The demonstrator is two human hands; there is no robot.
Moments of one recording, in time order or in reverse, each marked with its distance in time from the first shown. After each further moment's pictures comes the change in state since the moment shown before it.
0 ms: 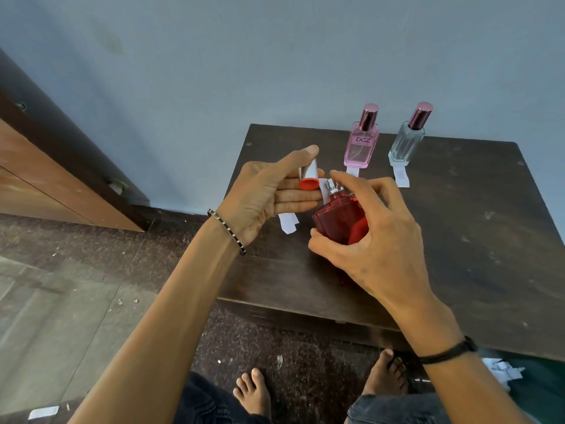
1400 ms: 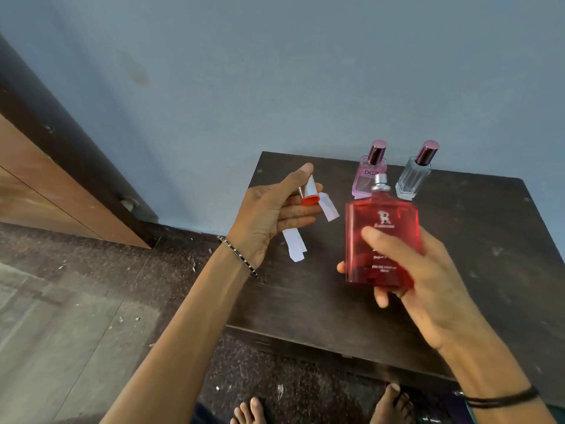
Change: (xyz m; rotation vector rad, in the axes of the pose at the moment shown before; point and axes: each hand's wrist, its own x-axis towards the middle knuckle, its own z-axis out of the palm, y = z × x) left_hand 0.008 -0.001 -0.004 -0.066 0.126 0.074; right_hand 0.006 -0.002 -0.035 1.160 -0.247 0.512
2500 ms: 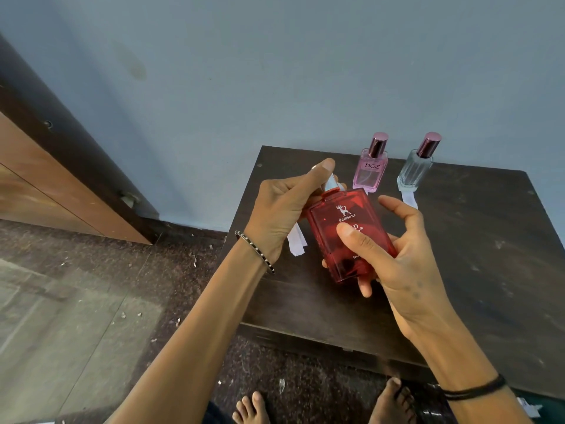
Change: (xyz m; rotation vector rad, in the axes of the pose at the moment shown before) left_hand 0.001 -0.011 0.022 0.063 0.029 0.130; right_hand 0.007 0.019 0.015 -0.139 0.130 -0.104
